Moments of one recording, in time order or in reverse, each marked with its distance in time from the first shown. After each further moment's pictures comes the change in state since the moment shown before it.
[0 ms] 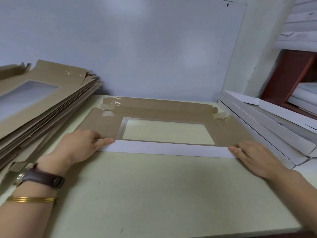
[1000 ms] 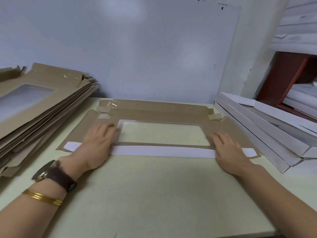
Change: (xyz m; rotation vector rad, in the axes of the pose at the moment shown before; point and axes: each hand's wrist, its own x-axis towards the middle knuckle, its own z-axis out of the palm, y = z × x) left_hand 0.011 0.037 0.025 0.093 0.049 0.197; right_hand 0.027 -0.048 0.020 -0.022 -0.041 0.066
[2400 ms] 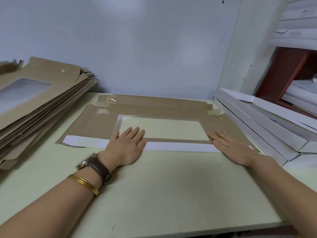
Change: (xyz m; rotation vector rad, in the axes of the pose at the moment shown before) left_hand 0.021 0.076 0.015 -0.089 -0.342 -0.073; right_hand 0.003 0.036 -0.007 0.234 -0.350 0.028
